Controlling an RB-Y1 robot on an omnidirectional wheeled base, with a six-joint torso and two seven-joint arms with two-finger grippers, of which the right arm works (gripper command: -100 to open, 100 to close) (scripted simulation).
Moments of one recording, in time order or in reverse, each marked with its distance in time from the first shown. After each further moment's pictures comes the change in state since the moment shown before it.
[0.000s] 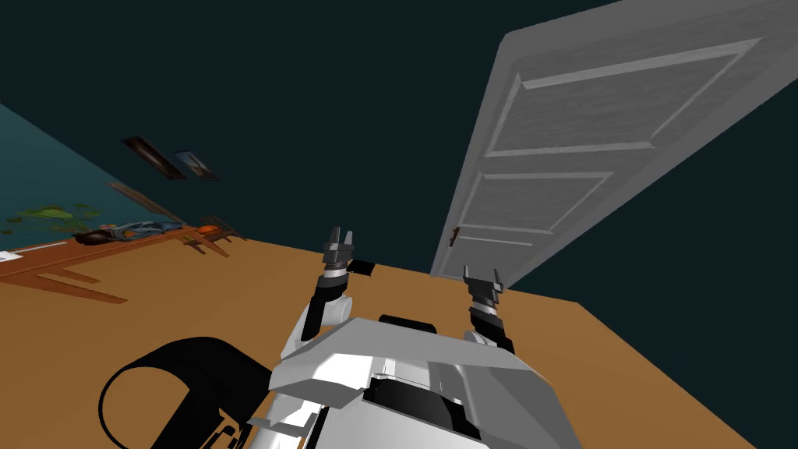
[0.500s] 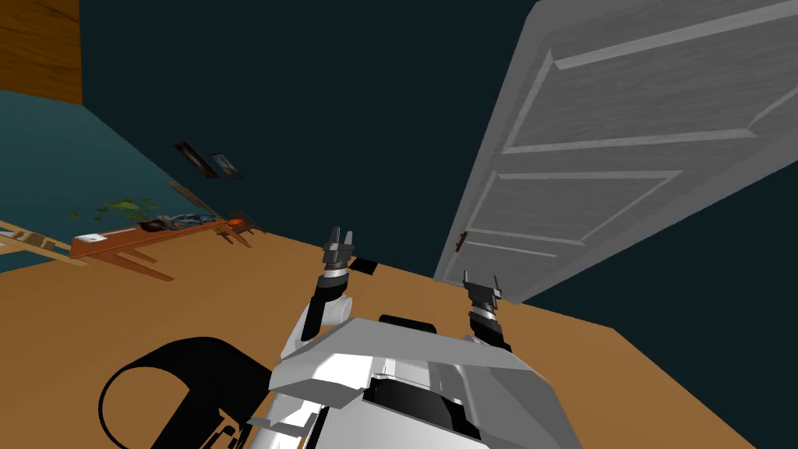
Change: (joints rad) arm -0.005 -0.014 0.016 0.095 -0.069 -0.038 -0.098
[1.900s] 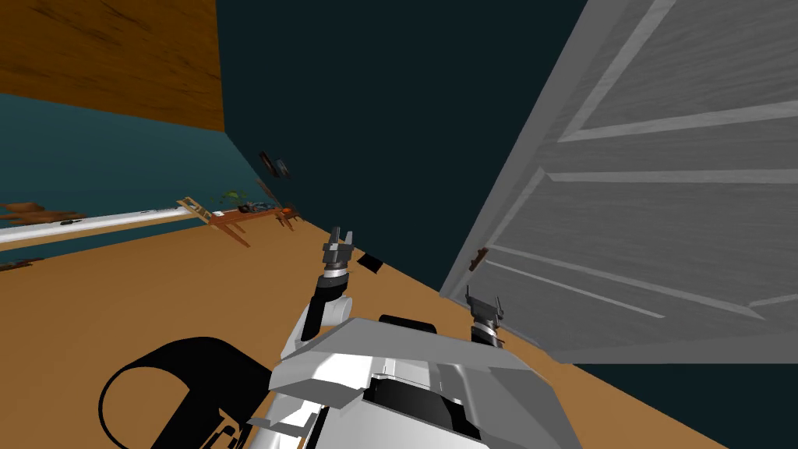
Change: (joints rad) arm -0.027 -0.035 0.041 0.275 -0.195 -0.100 -0.276
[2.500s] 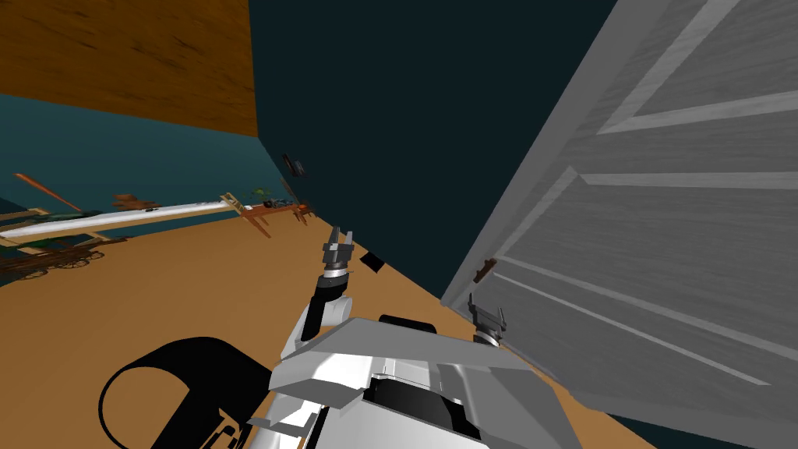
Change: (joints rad) arm -0.008 -0.011 0.020 0.118 -0.085 -0.045 -0.120
